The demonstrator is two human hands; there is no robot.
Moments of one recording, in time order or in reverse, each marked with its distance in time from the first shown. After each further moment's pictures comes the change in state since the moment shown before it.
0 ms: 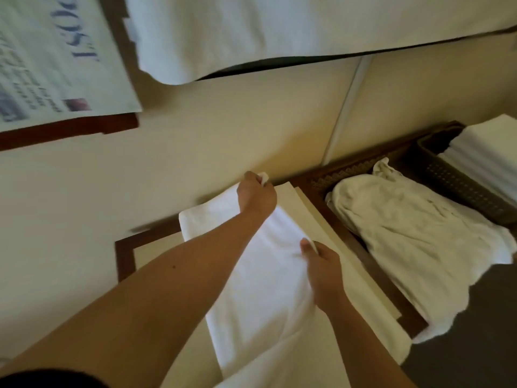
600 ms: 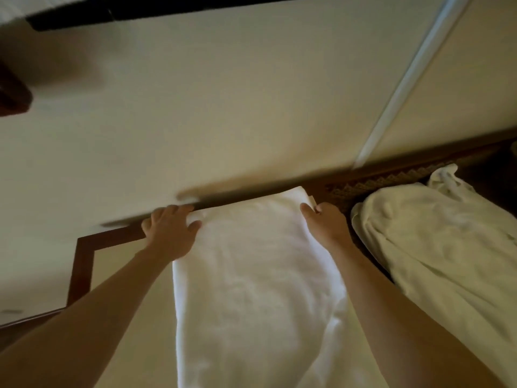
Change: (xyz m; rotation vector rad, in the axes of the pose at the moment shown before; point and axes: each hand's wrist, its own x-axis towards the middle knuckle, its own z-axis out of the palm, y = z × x) left_hand 0.076 -0.134 -0.049 1.070 -0.033 -0.171; right_hand 0.272 -0.004 0.021 -0.681 -0.278 -0.135
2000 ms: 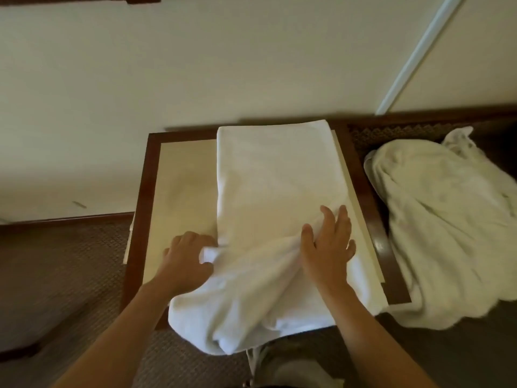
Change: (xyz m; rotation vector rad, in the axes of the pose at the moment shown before) left_hand -0.318 -0.075 0.058 -0.231 -0.268 -0.011; right_hand -0.275 0.083 0.034 -0.190 0.075 -0.190
